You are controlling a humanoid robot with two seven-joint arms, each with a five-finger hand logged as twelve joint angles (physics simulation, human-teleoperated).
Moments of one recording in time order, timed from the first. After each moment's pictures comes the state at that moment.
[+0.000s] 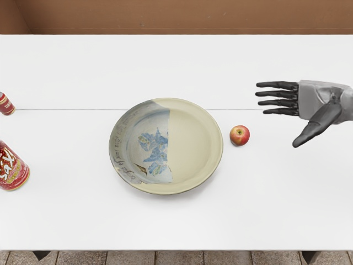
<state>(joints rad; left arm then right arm) 0.01 0.00 0.67 -0.16 0.14 0.16 0.11 0.88 -1.12 0.44 1.48 -0.05 0.61 -0.18</state>
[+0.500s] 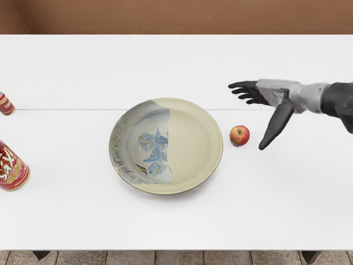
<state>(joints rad) 0.01 0.00 0.67 -0.16 0.14 0.16 0.11 0.97 -0.93 0.49 1.64 -0.59 0.26 -0.37</state>
